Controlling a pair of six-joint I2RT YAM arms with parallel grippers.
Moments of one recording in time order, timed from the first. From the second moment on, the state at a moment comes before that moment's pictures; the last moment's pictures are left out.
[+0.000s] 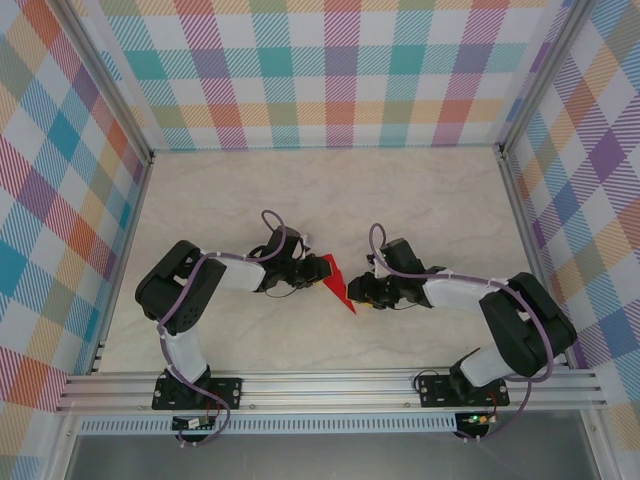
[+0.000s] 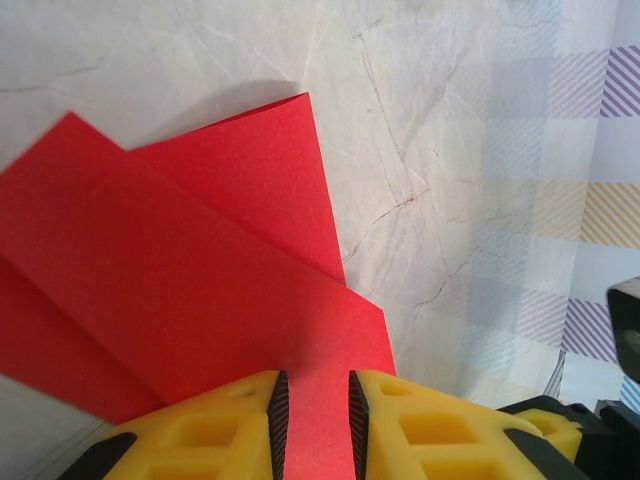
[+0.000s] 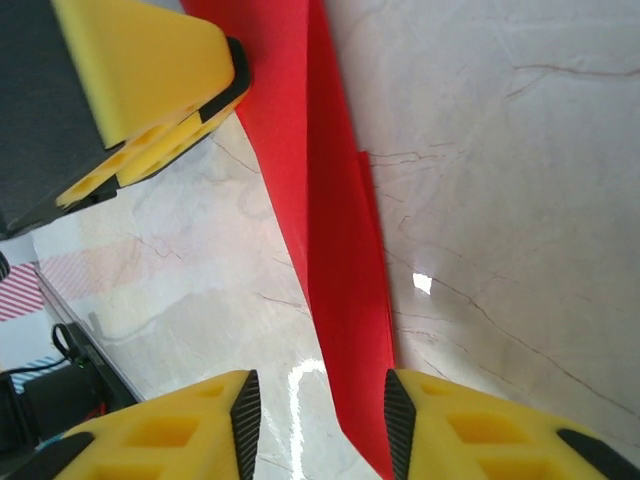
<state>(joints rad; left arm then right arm) -0.59 1.83 0.79 0.26 0.50 -0.92 0.58 1.47 0.58 -0.07 -0.57 0.75</state>
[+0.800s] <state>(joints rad) -0.59 1.84 0.80 0.23 0.51 -0.92 0.66 1.58 0.71 -0.25 -0.42 0.54</state>
